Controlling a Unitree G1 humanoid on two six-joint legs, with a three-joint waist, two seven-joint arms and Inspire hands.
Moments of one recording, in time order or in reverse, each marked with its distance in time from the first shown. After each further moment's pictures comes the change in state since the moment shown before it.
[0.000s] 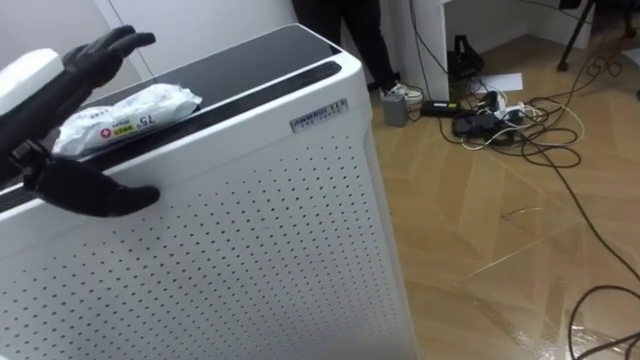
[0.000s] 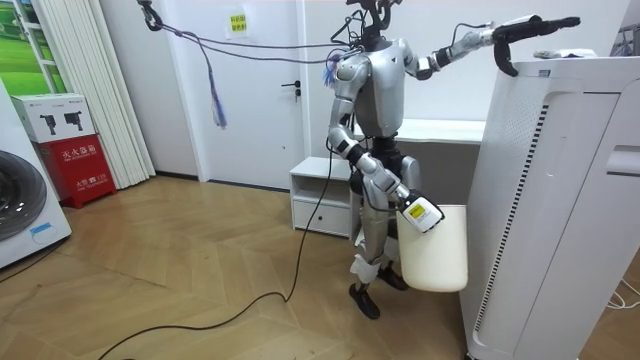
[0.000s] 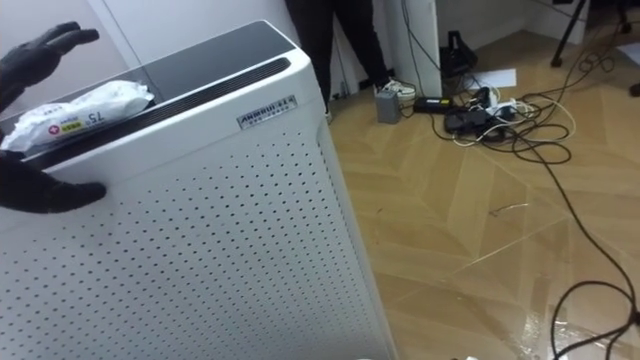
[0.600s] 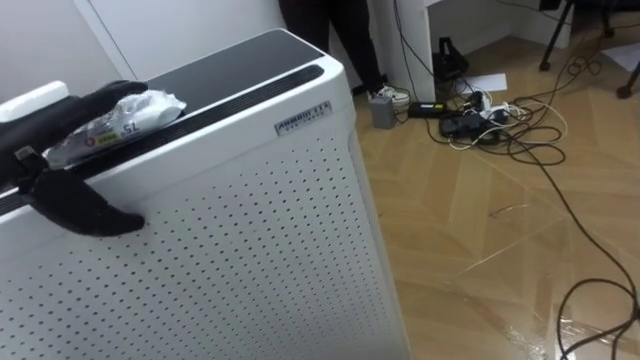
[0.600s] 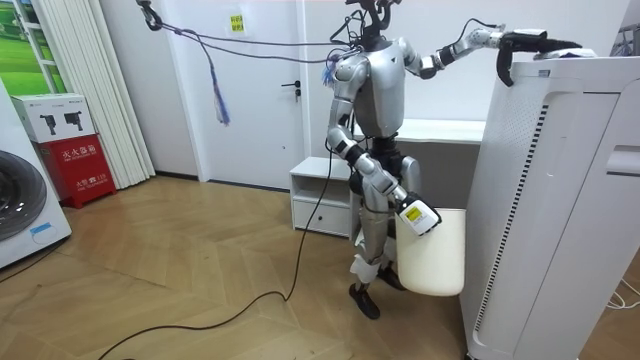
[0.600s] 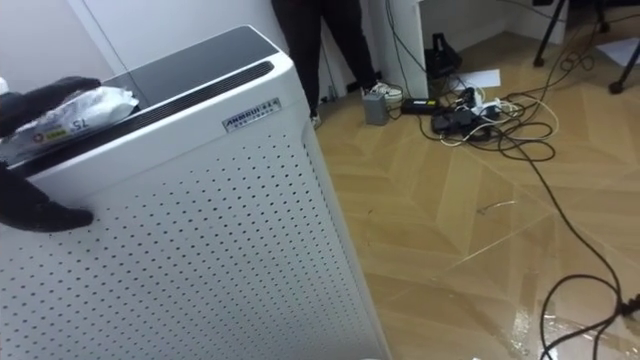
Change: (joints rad) left arm -0.037 0.000 0.000 0.028 0.003 0.241 -0.248; right arm -0.006 0.001 -0.001 0.000 0.001 0.030 -0.013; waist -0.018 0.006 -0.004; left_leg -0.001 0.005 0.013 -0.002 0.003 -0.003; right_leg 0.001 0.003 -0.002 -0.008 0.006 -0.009
